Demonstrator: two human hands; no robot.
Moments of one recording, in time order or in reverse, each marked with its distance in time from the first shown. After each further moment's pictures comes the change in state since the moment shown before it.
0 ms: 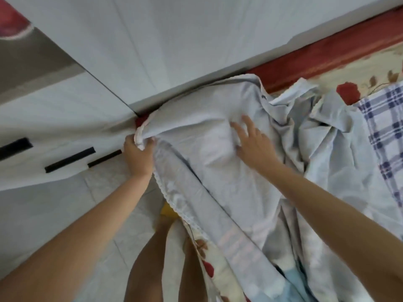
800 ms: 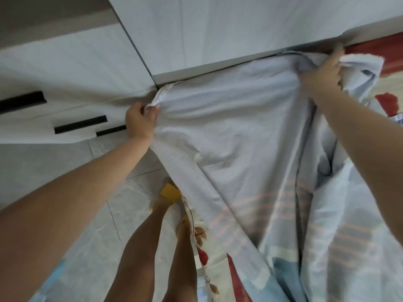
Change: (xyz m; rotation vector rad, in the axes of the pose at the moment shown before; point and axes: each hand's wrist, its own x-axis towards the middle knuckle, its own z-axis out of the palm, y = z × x) left_hand 0.045 -0.011 -0.014 0.111 0.096 0.077; right_hand 0.119 0.046 -0.079 0.458 0.166 0.735
